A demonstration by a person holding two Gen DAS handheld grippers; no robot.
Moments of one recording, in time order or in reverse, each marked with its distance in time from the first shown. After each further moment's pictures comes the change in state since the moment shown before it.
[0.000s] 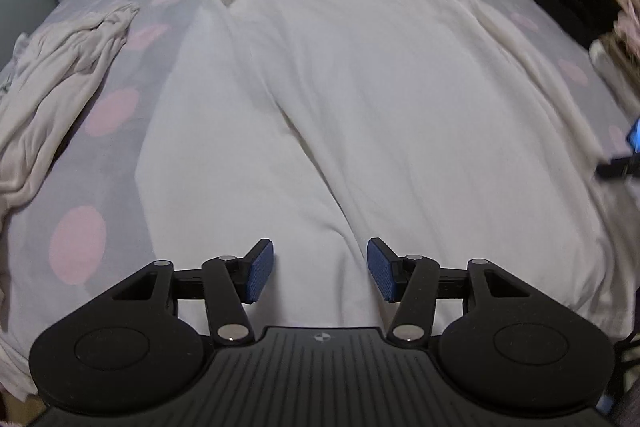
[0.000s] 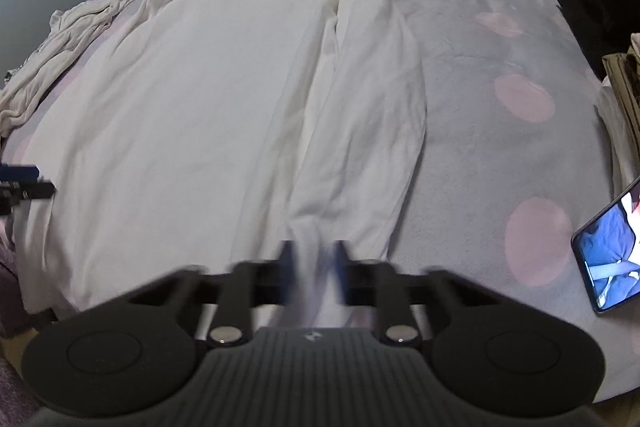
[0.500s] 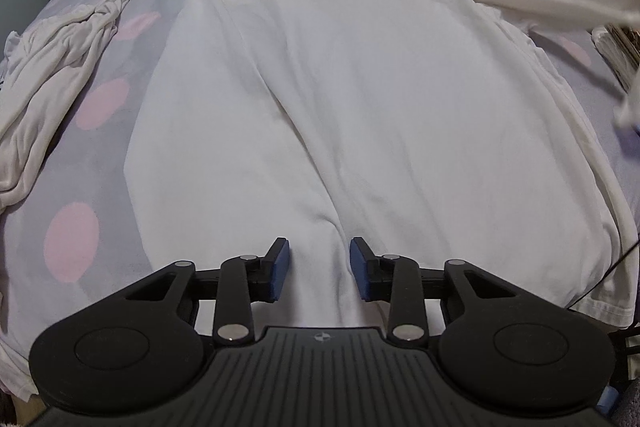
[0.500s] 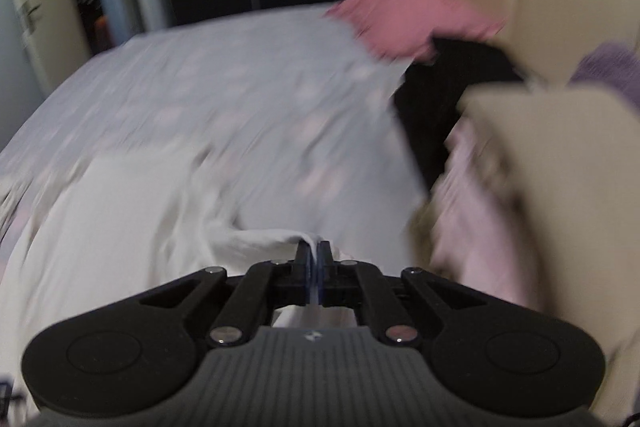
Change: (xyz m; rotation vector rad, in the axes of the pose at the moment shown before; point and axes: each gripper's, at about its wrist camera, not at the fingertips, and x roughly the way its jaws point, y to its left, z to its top) left arm 0.012 -0.005 -0.006 -0.002 0.049 -0.007; right arm -0.109 -0.120 0.121 0.228 -0.347 -0.317
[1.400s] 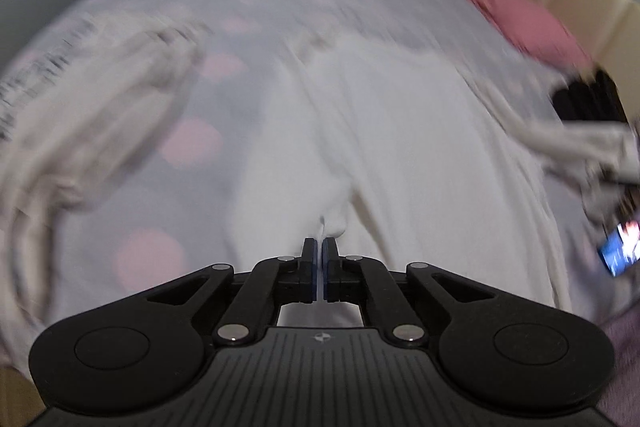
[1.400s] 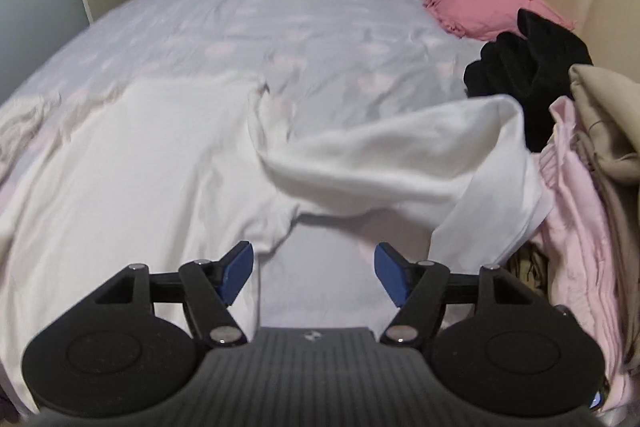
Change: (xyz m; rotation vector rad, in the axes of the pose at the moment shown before) left arm -0.094 0.107 0.029 -0.266 -0.176 -0.030; right arm 0.039 0.055 -0.063 -0.198 0.159 0.131
